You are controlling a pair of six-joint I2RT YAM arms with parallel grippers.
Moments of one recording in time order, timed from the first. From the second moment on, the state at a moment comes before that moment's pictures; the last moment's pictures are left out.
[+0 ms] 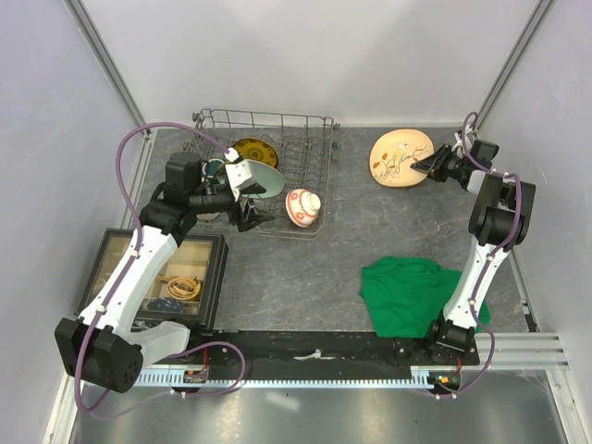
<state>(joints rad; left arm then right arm) -0.28 1.14 1.07 -0.41 0.90 0.51 -0.33 2.29 1.52 0.15 -0.89 0.45</state>
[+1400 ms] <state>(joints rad) -0.28 1.12 1.02 -0.41 0.89 0.55 -0.32 2.29 1.64 -0.18 -0.79 0.15</state>
